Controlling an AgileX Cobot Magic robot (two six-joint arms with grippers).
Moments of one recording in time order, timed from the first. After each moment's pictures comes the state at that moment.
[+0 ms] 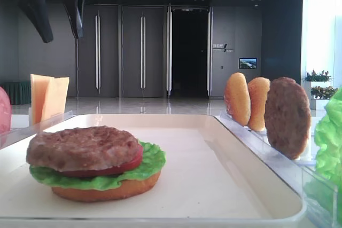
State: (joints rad) left arm -0.32 1.87 -1.64 0.04 0.98 -0.31; right arm -0.06 -0.01 -0.51 0.00 1.14 -0.08
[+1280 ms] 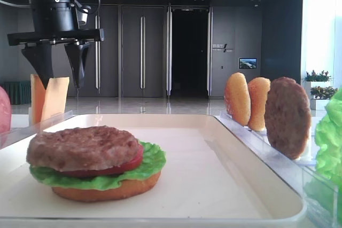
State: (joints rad) left arm -0.32 2.04 -1.65 0.08 0.95 -0.32; right arm -0.04 -0.01 -0.51 0.00 1.14 -0.08
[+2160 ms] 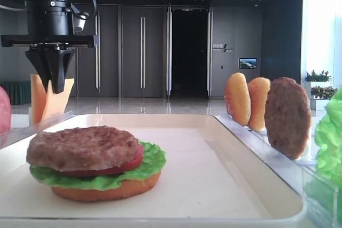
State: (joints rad) left arm -0.32 2.05 -1.65 0.11 1.00 -0.32; right arm -0.04 -0.01 -0.51 0.00 1.14 -0.08
